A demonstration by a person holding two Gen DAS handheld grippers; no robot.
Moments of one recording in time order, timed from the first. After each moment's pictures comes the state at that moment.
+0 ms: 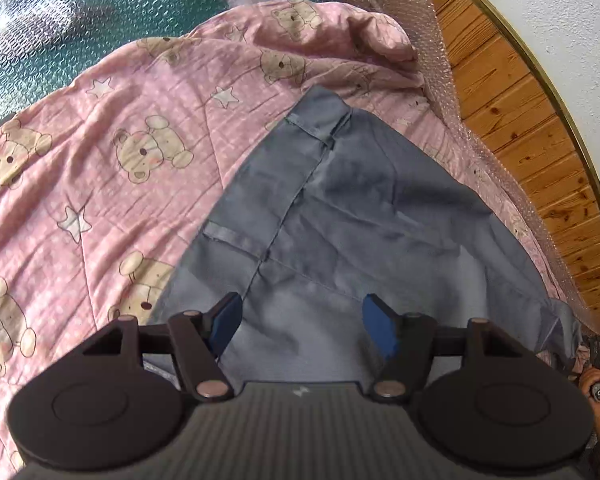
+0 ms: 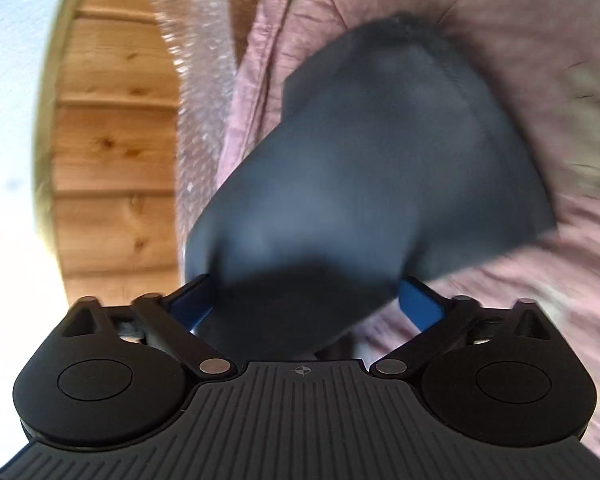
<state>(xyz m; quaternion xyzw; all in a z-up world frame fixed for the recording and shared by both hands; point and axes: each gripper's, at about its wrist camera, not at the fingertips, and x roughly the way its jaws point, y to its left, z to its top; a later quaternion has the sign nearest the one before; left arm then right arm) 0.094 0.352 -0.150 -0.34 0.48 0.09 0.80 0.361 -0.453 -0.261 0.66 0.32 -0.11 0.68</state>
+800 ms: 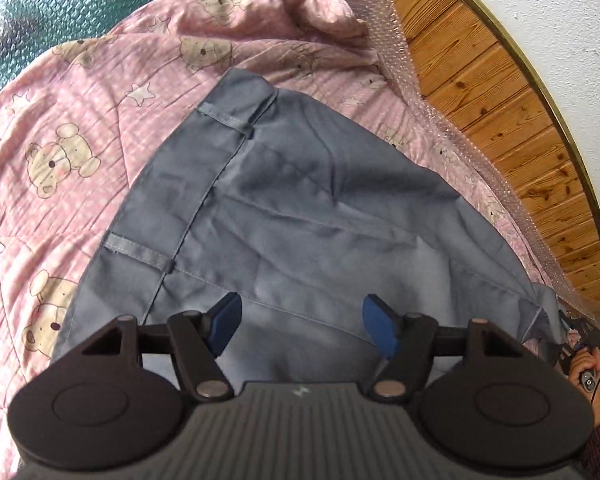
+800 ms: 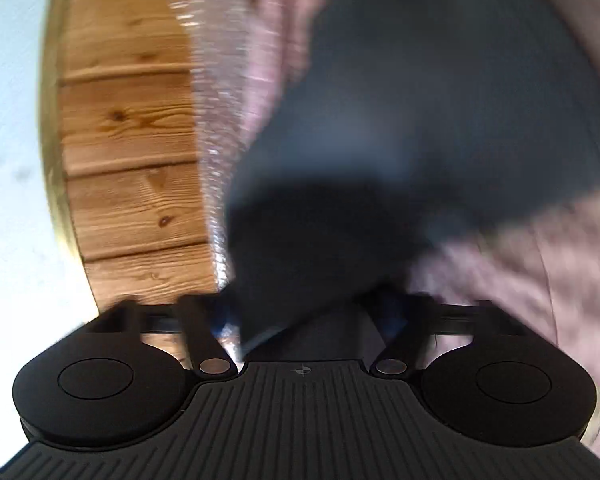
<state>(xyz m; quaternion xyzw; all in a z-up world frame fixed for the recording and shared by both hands) 0.132 0.314 -0.151 -0.32 0.48 0.06 0.82 0.384 -0.433 -0.255 0.62 0.31 -0.06 0.72</state>
